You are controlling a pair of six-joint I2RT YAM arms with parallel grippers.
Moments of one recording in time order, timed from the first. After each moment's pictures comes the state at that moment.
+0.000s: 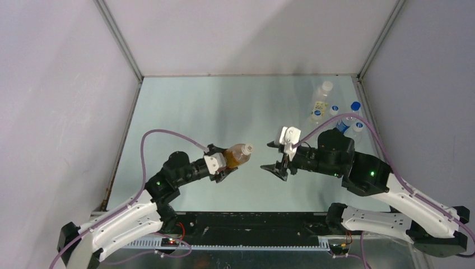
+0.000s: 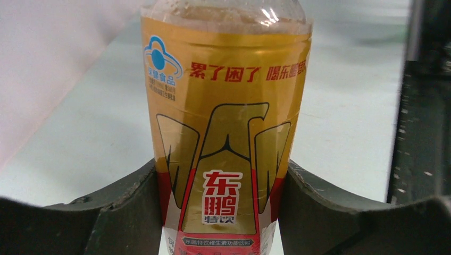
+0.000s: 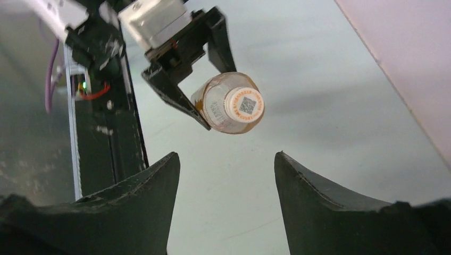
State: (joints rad) left arm -0.81 0.65 0.39 0.14 0.26 0.31; right arm 1.08 0.86 1.15 -0.54 -0.10 -0.14
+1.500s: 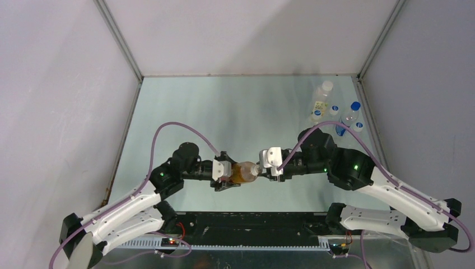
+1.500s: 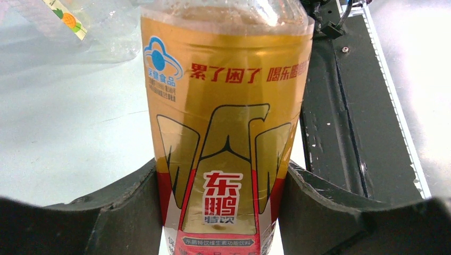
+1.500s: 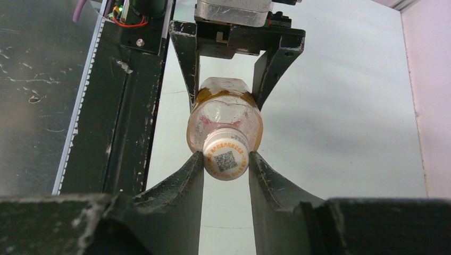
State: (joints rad) left arm -0.79 0.79 0.55 -0.12 0.69 0.43; right arm 1.07 0.95 1.15 -0.66 -0.40 -0.53
